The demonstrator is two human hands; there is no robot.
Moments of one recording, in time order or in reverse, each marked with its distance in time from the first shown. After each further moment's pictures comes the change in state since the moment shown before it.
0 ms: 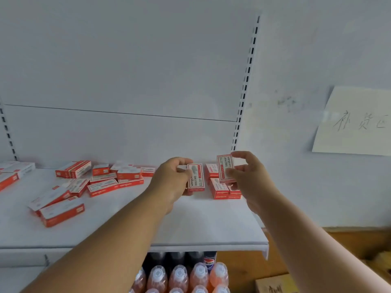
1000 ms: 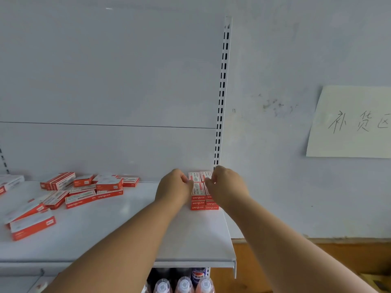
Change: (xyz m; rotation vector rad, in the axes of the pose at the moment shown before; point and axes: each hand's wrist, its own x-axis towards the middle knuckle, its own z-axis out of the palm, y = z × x) left_hand 0.042 -0.018 0.085 0.724 0.190 0.138; right_hand 0.056 0.029 -0.023 -0.855 -0.007 -0.287
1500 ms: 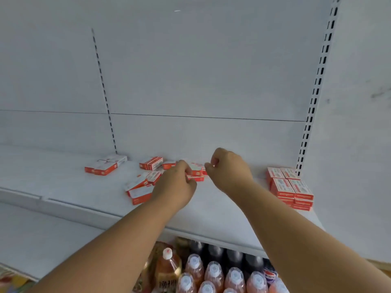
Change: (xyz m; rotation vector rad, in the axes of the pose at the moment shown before) left_hand -0.051 -0.109 -0.149 0.245 0.168 -0.008; right_hand -0.019 -0.170 0.056 0.244 -0.070 -0.313
